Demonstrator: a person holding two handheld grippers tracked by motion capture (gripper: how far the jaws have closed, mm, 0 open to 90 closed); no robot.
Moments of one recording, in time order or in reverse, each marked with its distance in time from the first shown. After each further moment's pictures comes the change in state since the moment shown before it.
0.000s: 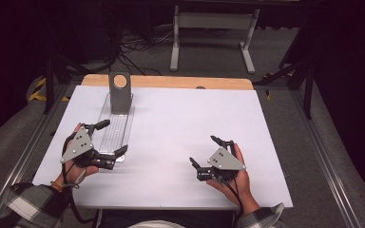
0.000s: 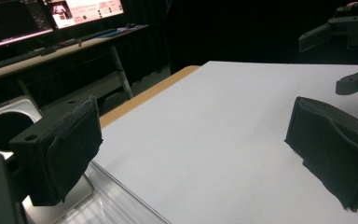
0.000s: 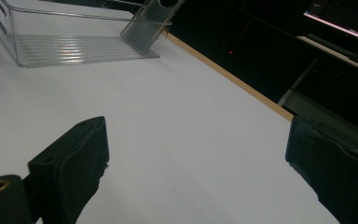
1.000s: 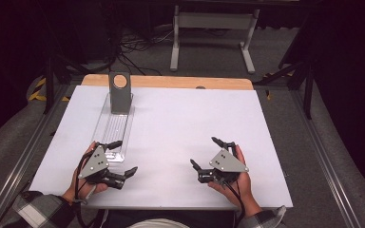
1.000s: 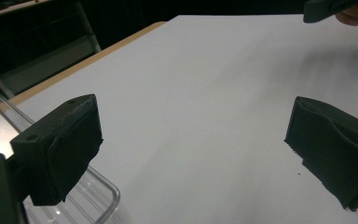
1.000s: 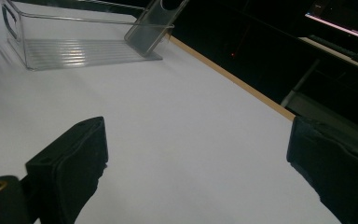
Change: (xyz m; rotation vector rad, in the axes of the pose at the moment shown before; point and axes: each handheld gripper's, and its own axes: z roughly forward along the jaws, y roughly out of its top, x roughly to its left) left arm -0.037 -0.035 0.012 0.141 -0.103 -0.007; right arm 0.001 -0.001 -0.007 -0.010 0.010 0.012
